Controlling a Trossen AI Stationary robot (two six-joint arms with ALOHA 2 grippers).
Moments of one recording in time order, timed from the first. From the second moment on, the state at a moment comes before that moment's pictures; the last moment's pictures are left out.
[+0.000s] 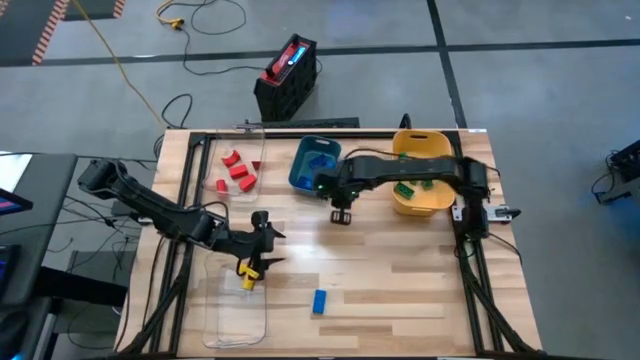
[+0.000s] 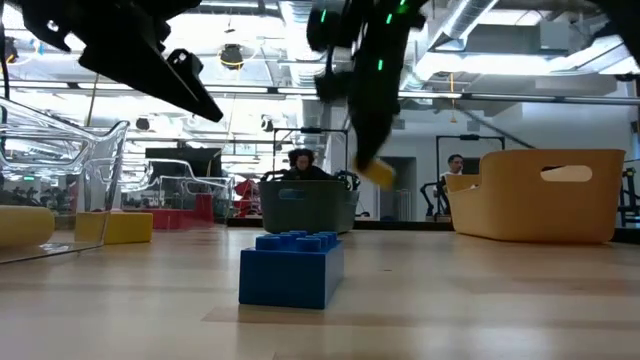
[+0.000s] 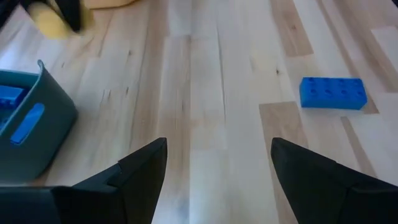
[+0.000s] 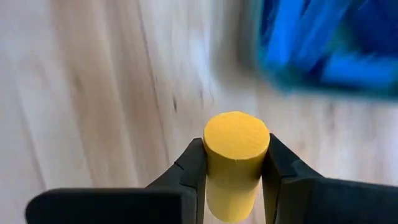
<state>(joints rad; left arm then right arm) -0.40 1.23 0.69 -0.13 -0.40 -0.14 -0.11 1.96 1.66 -1.03 0.12 0.00</state>
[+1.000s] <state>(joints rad) -0.38 1.23 0.60 0.36 -0.48 -0.05 0.19 1.78 1.22 0.35 0.02 -0.16</state>
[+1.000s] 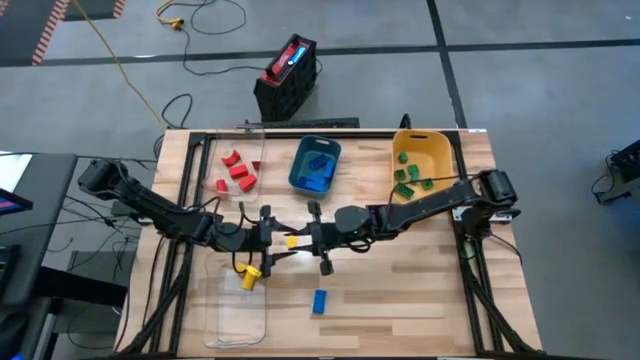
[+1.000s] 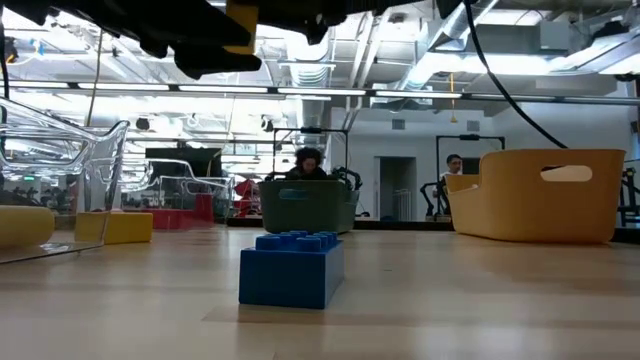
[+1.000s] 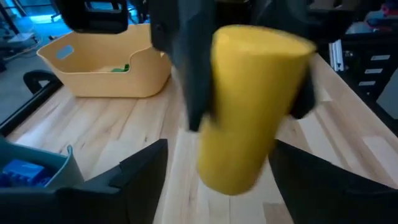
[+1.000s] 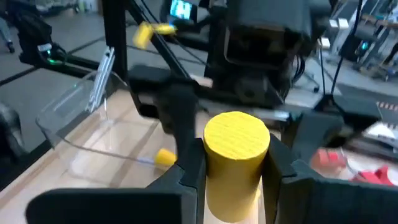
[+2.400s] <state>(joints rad) -0.69 1.35 0.86 -0.81 0.09 -0.95 0.13 1.54 0.94 0.03 0.21 0.13</state>
